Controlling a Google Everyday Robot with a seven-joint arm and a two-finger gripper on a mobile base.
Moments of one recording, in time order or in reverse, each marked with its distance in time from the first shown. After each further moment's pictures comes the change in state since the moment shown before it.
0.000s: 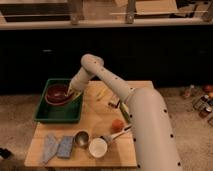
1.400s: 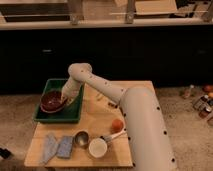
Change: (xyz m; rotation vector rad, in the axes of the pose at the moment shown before) arm 0.002 -0.008 0.060 -0.114 0.099 -0.022
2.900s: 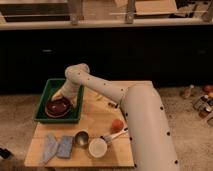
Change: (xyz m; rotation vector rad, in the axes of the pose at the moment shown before) arm 0.001 -0.005 -0.006 -0.024 0.088 -0.002
